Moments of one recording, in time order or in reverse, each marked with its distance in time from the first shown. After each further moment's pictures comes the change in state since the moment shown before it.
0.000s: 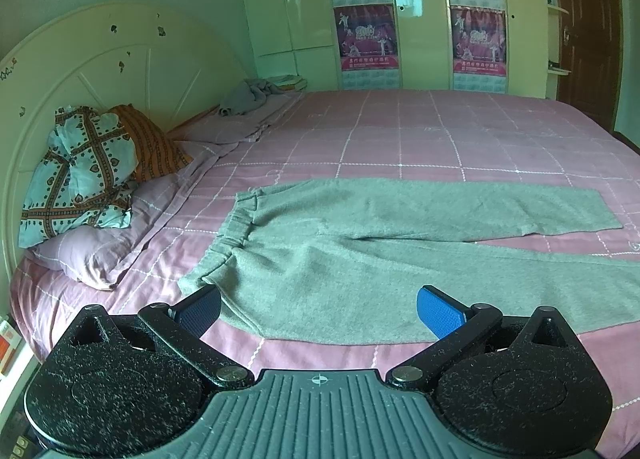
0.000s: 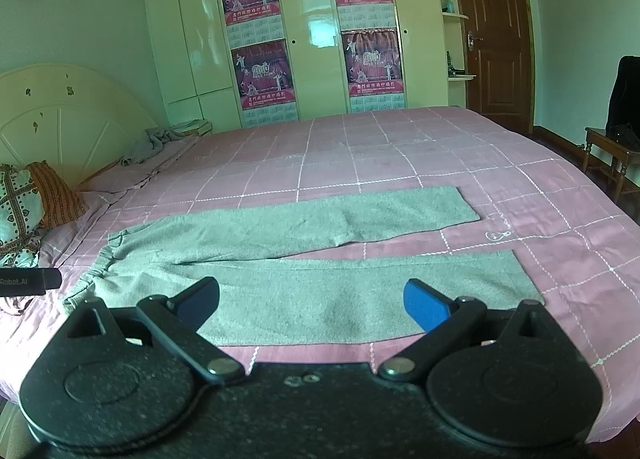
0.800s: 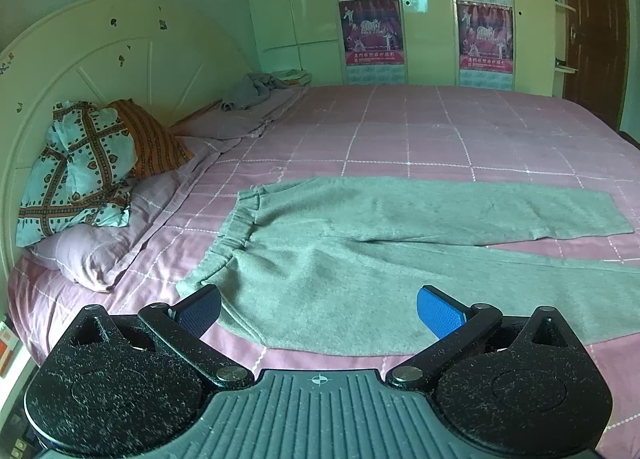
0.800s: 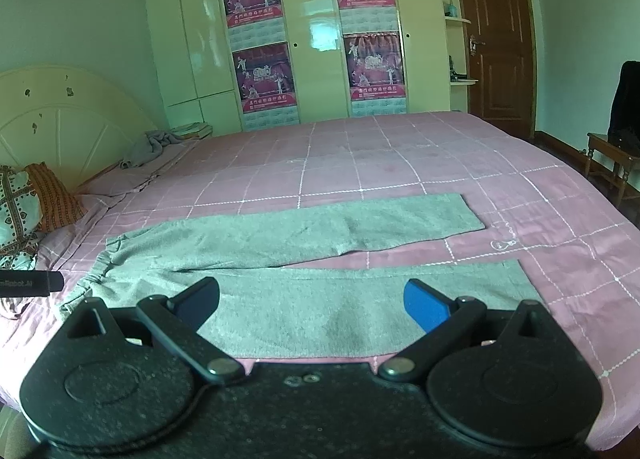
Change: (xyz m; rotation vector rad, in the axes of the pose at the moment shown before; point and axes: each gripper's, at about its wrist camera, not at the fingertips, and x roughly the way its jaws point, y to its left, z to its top) left arm 0.028 0.002 0.012 -0.007 0.025 0.010; right arm 0.008 0.003 0.008 -0.061 -0.035 -0.022
